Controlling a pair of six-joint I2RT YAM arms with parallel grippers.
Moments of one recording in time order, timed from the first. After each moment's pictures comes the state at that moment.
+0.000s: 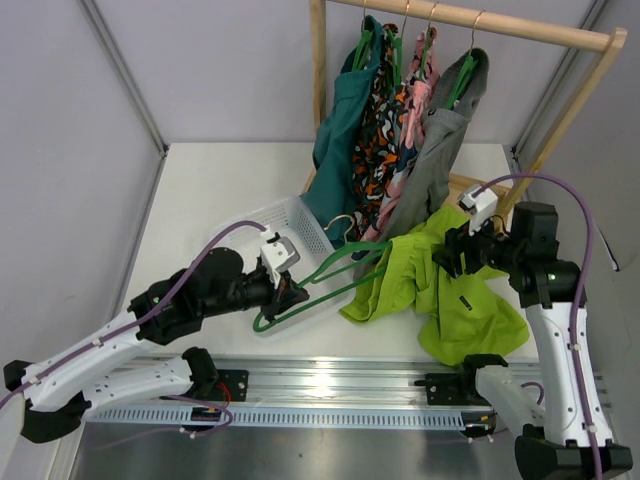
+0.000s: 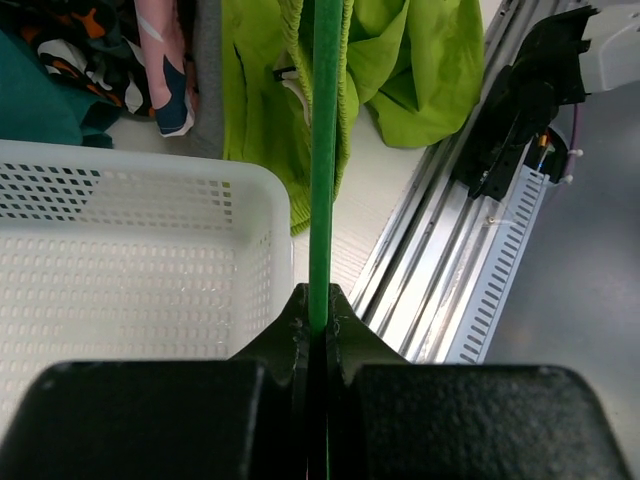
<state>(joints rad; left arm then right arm) -1.02 0.76 0.95 -0.59 0.11 -0.14 0.01 0.85 1.12 -0.91 -0.60 -0.34</state>
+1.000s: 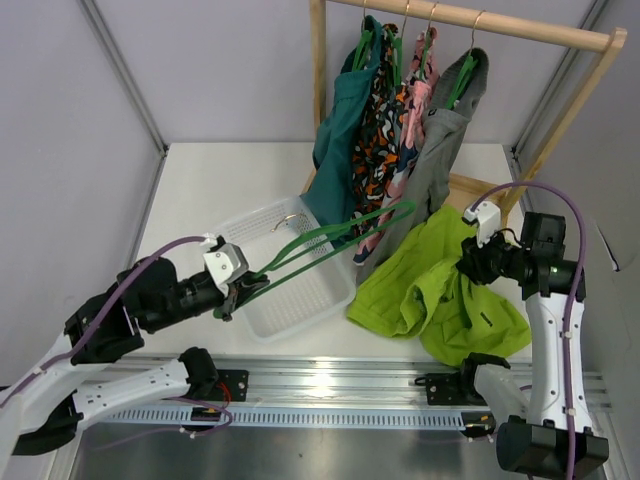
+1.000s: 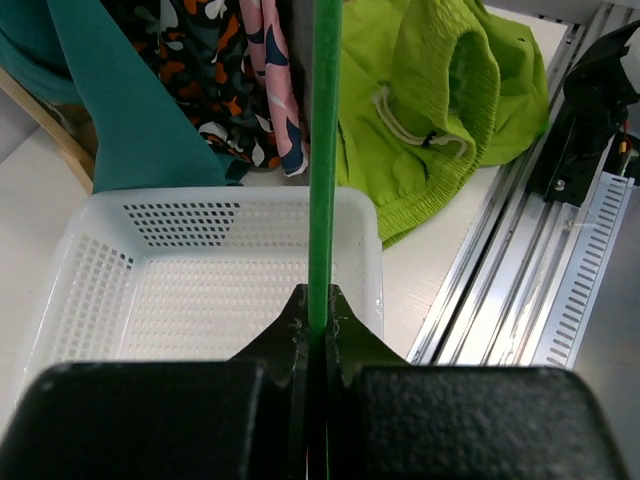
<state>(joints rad) -1.02 0.60 1.12 -0.78 -0.02 0.08 -0.16 0.88 1.05 -1.00 -0.56 -0.61</state>
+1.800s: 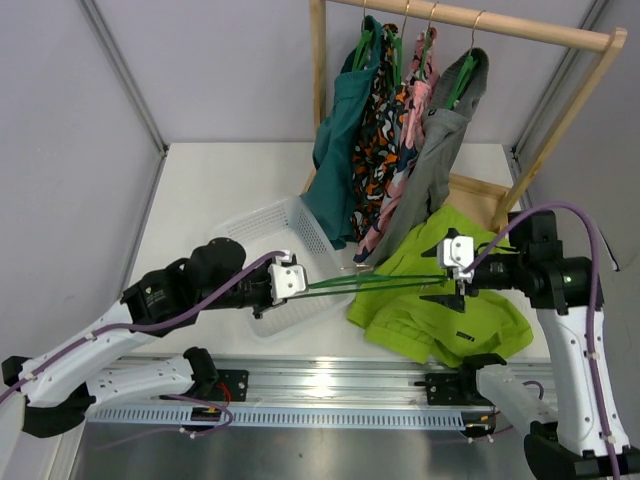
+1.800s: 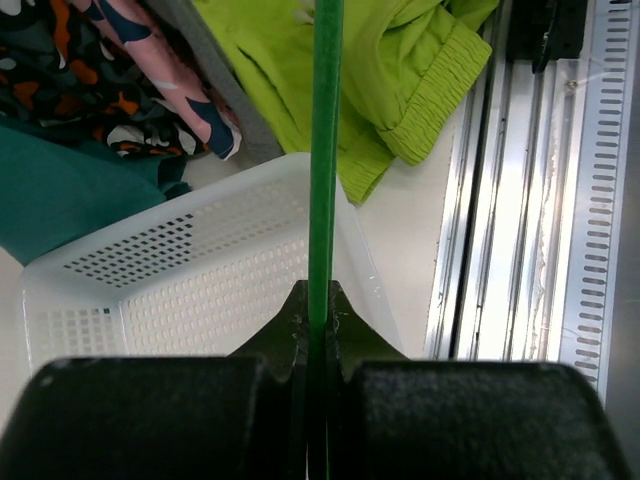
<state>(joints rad) -1.02 0.83 1.10 -0.78 0.18 0.37 0.11 0.88 1.31 -1.33 -1.03 -1.23</state>
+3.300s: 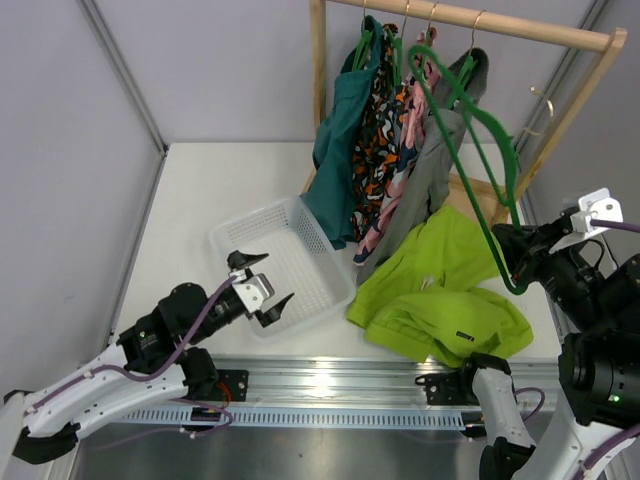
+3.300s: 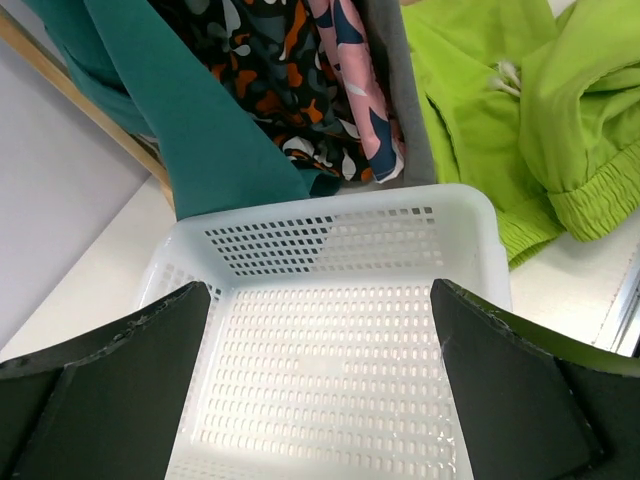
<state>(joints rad) -1.02 0.42 0.61 -0.31 -0.14 0.37 -0.24 0.74 1.70 -1.06 -0.68 -0.11</state>
